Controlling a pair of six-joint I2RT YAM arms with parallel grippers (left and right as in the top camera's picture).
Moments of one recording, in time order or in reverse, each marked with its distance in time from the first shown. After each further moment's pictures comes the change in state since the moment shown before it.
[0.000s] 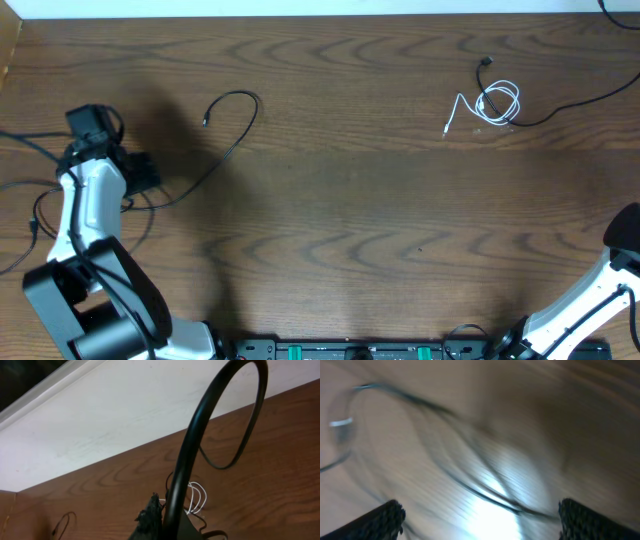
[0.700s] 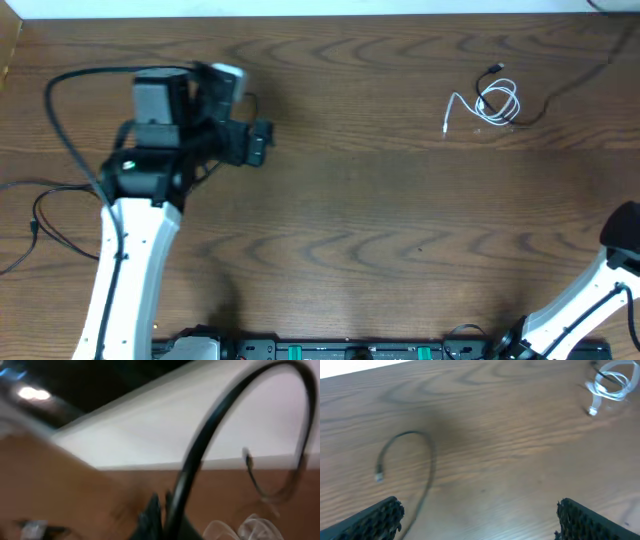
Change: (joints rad) left arm -0.485 -0.336 0.148 -0.071 0.511 0.129; right arm 0.051 0.000 -0.005 0.201 -0.415 0.077
